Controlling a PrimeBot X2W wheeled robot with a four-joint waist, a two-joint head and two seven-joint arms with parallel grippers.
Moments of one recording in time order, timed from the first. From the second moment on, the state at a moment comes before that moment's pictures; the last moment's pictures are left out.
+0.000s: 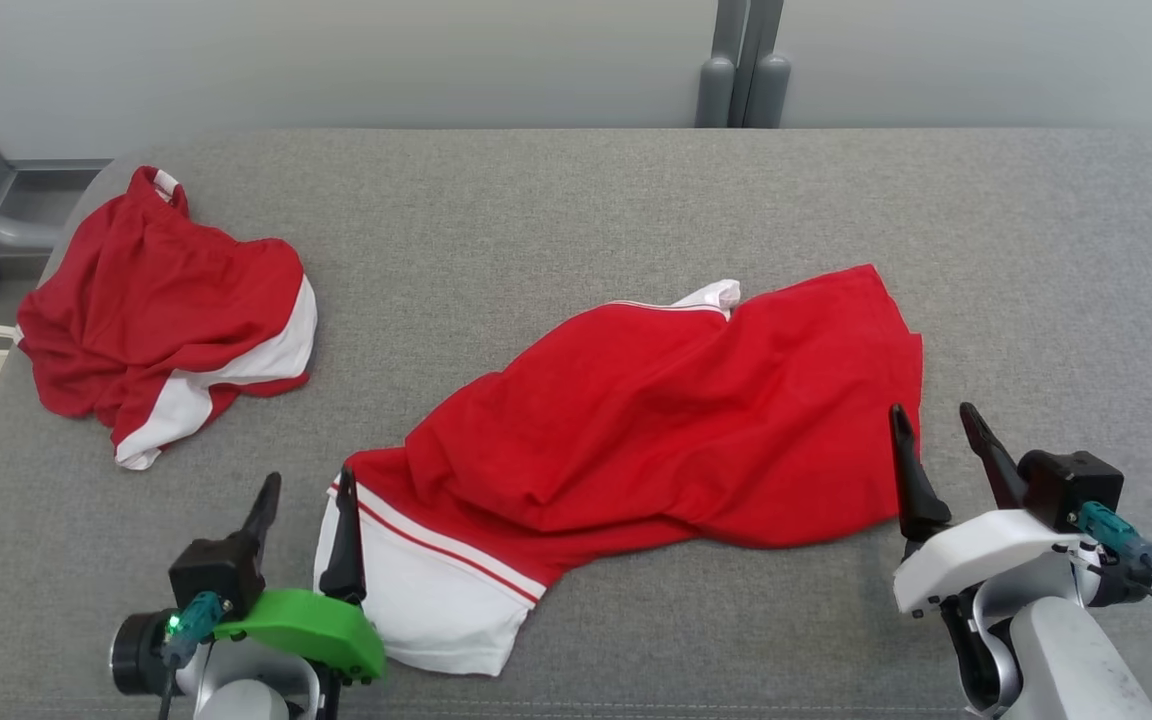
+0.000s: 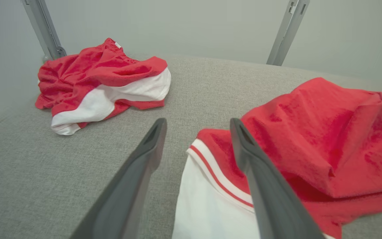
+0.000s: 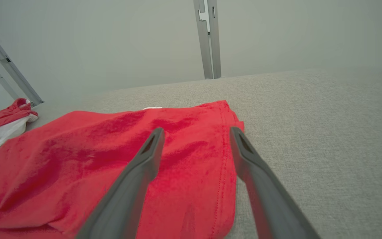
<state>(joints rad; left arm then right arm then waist) -0.16 0.09 -0.17 0.46 -0.30 0.00 -0.26 -0.20 -0.05 -0.01 0.40 0.21 0.13 -0.23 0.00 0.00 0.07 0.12</state>
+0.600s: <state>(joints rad) -0.06 0.06 -0.04 0.18 -0.20 0.02 -0.26 -0.25 -0.10 -0.05 0.56 0.24 0.13 -0.10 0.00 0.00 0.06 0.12</state>
